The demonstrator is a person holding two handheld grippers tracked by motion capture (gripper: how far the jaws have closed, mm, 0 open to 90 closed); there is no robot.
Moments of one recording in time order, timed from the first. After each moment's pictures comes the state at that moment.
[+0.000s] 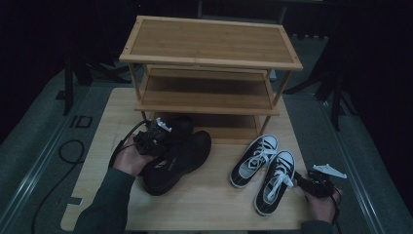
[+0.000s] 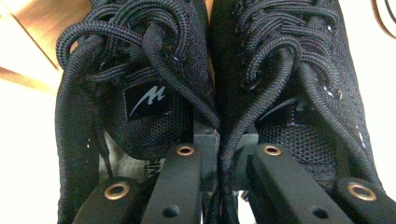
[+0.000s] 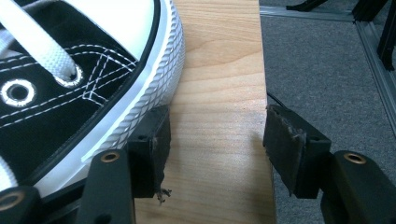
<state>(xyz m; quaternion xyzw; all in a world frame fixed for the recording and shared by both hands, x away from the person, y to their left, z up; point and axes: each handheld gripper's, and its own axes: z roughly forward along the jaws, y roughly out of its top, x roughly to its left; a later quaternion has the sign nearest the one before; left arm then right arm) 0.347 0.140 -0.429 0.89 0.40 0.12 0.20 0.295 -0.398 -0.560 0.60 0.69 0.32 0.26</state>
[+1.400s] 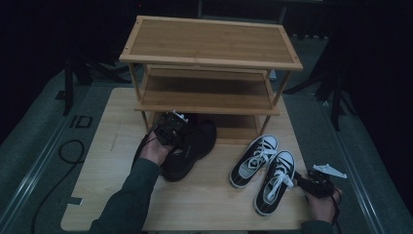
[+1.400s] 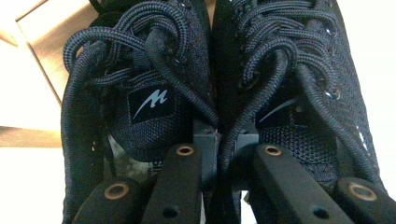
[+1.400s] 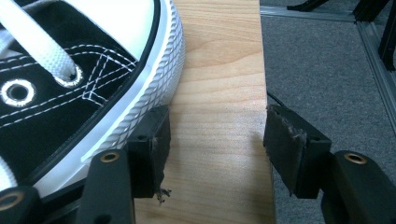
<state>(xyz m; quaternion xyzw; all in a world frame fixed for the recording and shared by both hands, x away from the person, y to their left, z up) 0.393 0.096 -0.455 0.86 0.44 0.17 0.19 0.295 -0.398 -0.560 0.60 0.69 0.32 0.26</state>
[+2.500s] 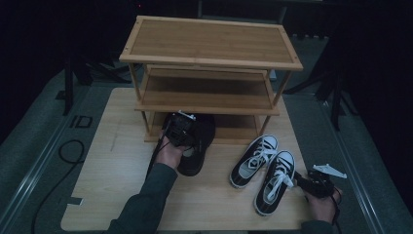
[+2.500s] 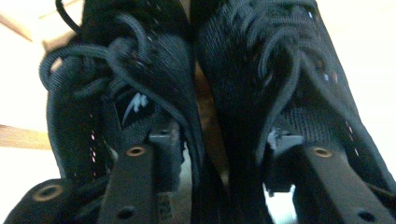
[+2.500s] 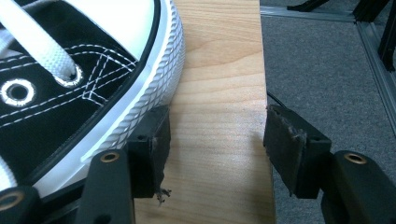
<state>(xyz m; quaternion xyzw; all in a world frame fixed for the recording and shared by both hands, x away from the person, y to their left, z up) 0.395 0.069 -0.463 0.82 0.51 0.20 0.20 0.295 -0.398 -0.560 0.60 0.69 0.32 0.26</state>
